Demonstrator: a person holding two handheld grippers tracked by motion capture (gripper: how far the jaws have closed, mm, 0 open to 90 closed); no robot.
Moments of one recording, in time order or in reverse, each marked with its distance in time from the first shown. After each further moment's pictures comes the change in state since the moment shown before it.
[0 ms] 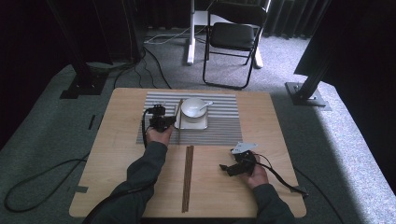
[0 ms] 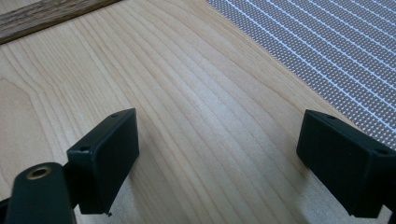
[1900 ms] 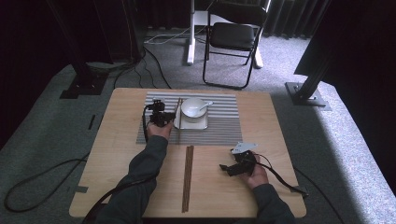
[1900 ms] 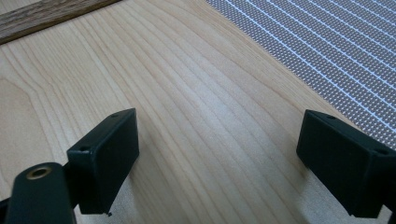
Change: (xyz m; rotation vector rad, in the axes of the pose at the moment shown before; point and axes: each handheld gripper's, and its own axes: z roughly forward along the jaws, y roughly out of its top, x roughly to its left) left arm 0.014 0.015 0.021 0.032 0.003 -0.062; right arm 0.000 0.000 0.000 0.000 0.000 -0.001
